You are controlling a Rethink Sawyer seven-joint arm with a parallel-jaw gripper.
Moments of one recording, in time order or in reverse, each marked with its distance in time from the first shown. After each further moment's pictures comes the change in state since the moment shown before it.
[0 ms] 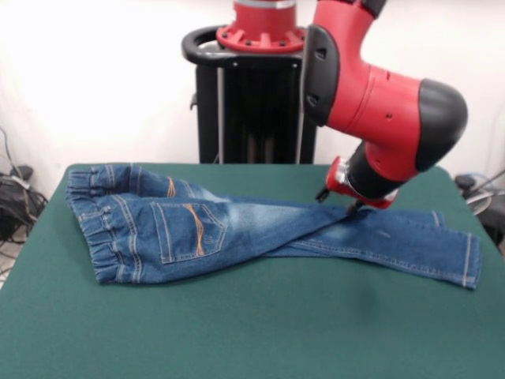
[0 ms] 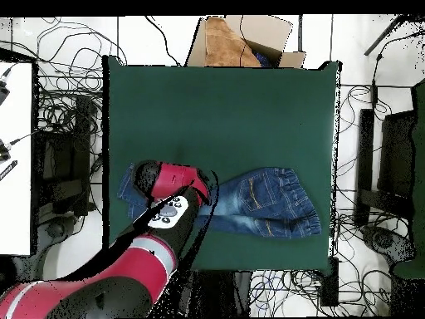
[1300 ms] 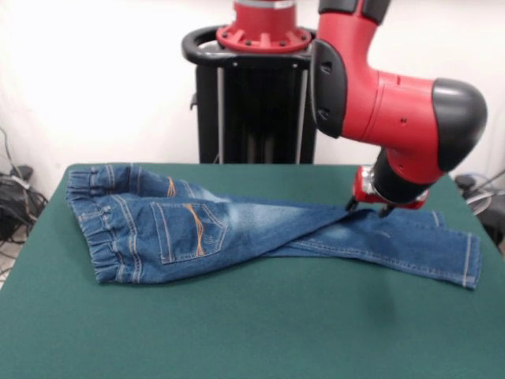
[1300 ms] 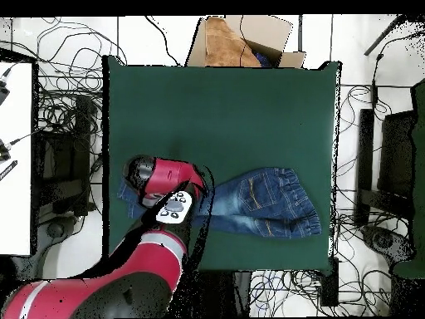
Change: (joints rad) arm -0.052 -0.056 0.130 0.004 -0.003 -0.004 -0.127
